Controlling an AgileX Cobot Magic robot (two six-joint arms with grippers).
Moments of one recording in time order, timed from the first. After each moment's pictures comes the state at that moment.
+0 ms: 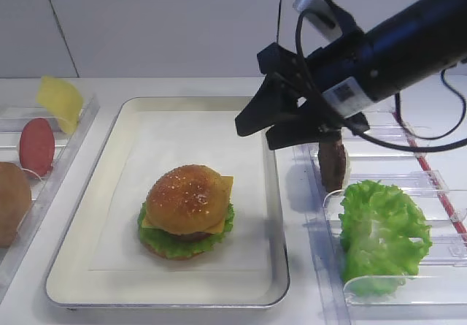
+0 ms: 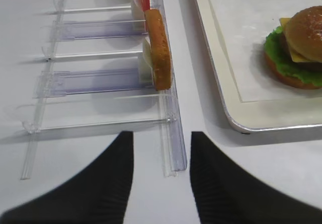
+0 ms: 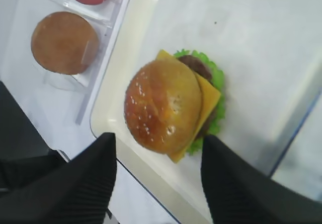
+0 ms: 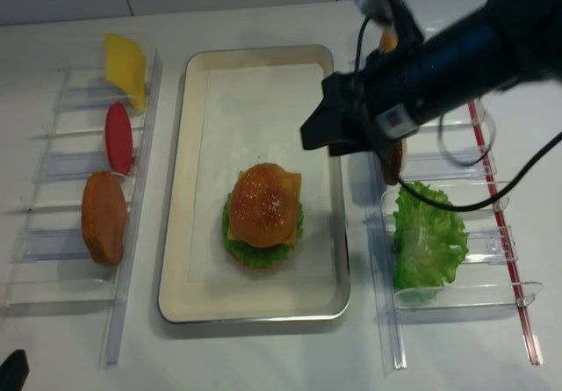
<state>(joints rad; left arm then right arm) -0.12 -0.02 -0.49 0.05 1.18 -0.05 0.30 1.56 -1.04 1.04 0.95 -0.55</state>
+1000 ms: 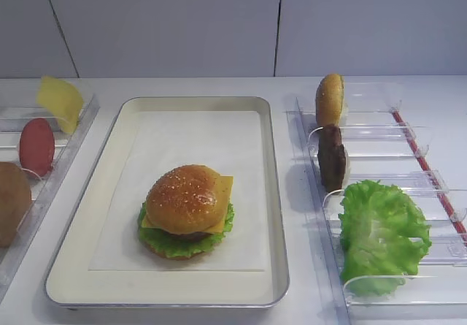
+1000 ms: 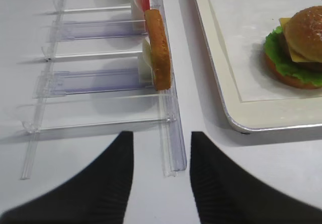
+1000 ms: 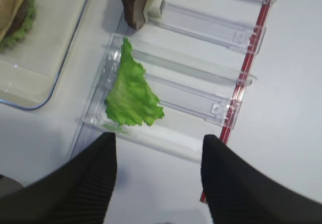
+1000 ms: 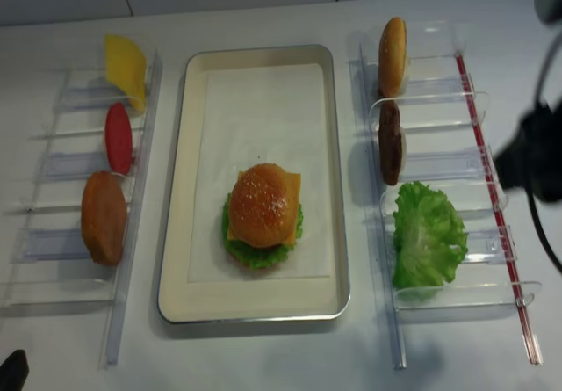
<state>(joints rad) -0.12 -0.02 -0.49 0.05 1.18 -0.05 0.30 0.94 -1.00 0.10 1.25 -0.01</state>
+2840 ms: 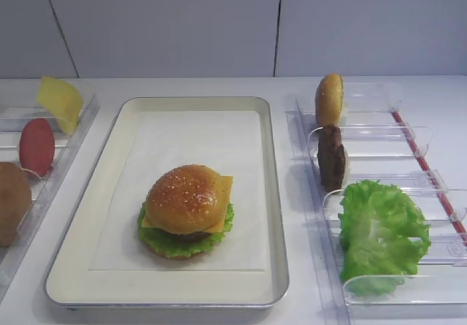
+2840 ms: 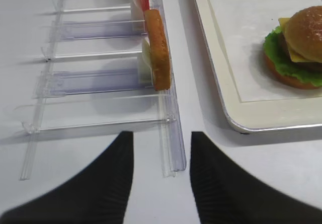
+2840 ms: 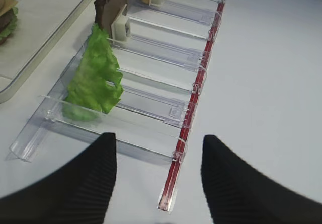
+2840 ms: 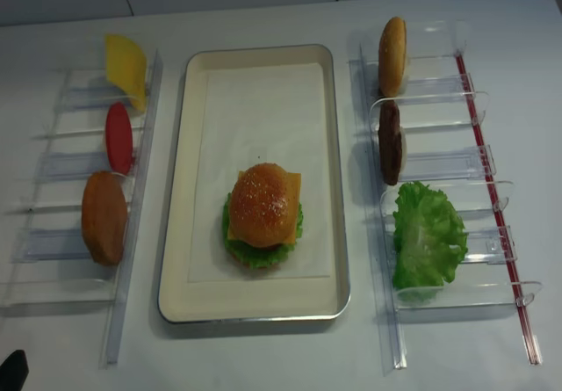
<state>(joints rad) -0.12 -0.02 -0.49 0.05 1.18 -0.05 0.30 0.03 -0.47 -0.03 1.12 -0.04</state>
